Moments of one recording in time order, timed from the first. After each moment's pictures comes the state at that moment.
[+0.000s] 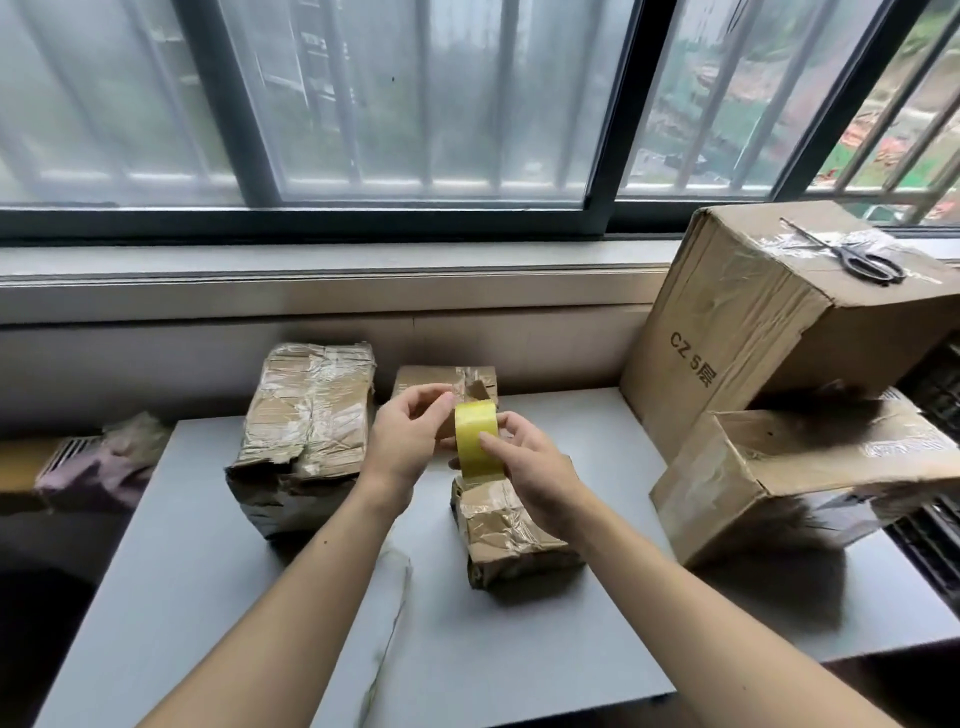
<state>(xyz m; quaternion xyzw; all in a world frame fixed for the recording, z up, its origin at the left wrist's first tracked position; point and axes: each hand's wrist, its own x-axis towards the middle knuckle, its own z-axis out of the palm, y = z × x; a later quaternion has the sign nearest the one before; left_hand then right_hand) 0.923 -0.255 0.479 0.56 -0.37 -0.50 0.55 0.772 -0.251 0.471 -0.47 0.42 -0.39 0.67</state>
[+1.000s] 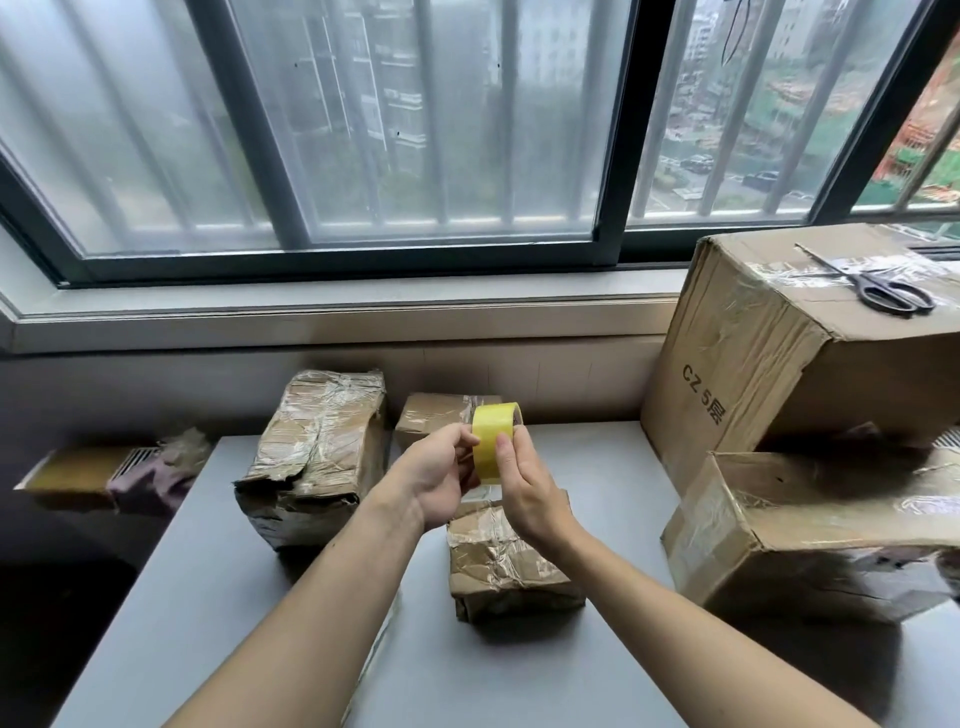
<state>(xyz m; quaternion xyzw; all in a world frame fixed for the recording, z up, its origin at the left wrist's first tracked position) 0.854 -0.268 0.496 0.54 -0.20 -0.67 0.47 0.725 -0.265 0.470 -0.64 0.47 -0.36 0.49</state>
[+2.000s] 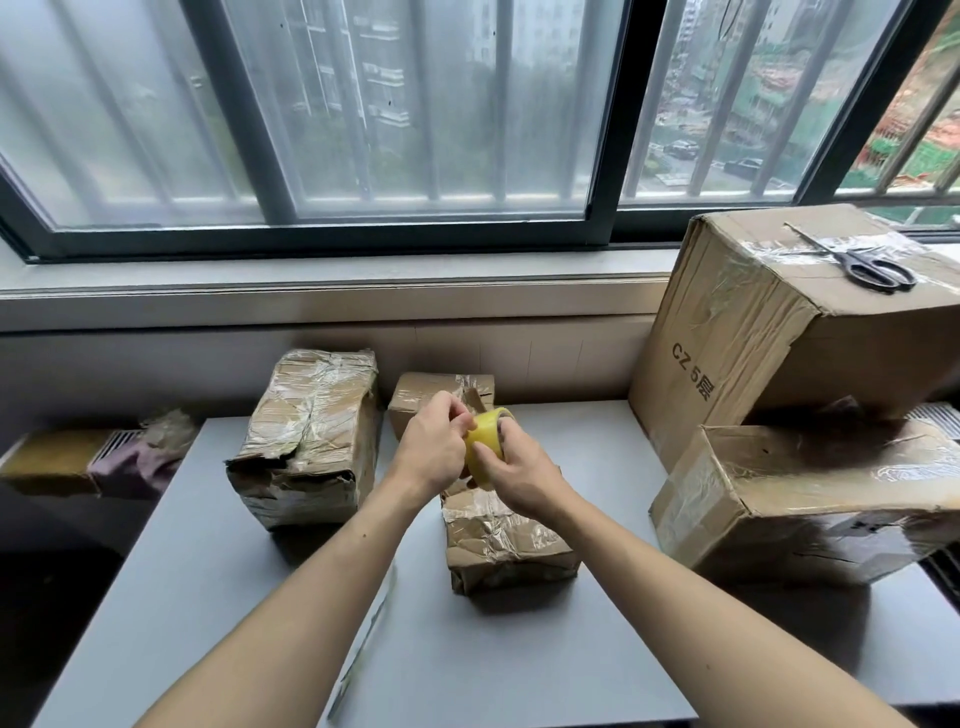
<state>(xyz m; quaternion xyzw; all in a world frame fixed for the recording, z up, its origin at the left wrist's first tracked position) 0.866 -0.262 0.482 0.70 -0.54 -0.29 0.37 0.731 -0.265 0.468 -0.69 0.53 -0.23 0.44</state>
